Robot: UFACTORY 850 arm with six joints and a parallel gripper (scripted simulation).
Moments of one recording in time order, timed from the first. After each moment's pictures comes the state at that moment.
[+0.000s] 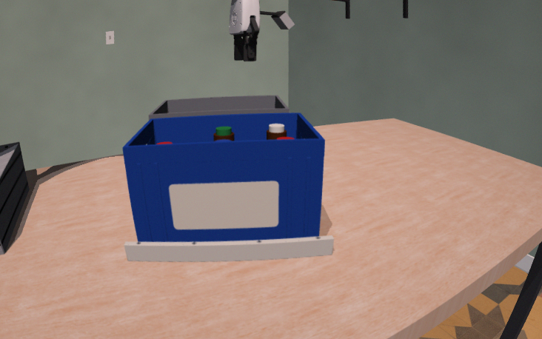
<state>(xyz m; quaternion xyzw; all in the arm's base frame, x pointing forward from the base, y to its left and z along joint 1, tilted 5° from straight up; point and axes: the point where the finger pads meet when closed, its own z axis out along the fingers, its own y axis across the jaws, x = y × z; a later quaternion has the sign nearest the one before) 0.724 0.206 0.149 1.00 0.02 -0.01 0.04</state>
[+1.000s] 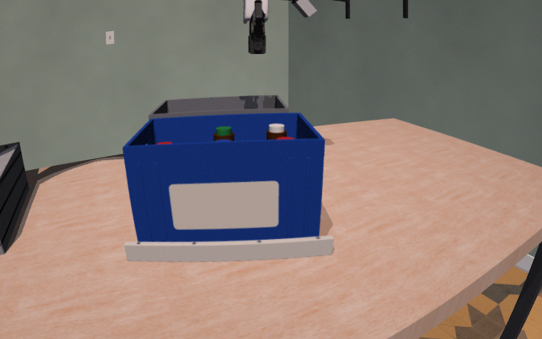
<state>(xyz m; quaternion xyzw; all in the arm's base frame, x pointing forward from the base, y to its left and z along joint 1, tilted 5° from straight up) 0.706 0.077 0.181 0.99 -0.14 0.00 0.04</state>
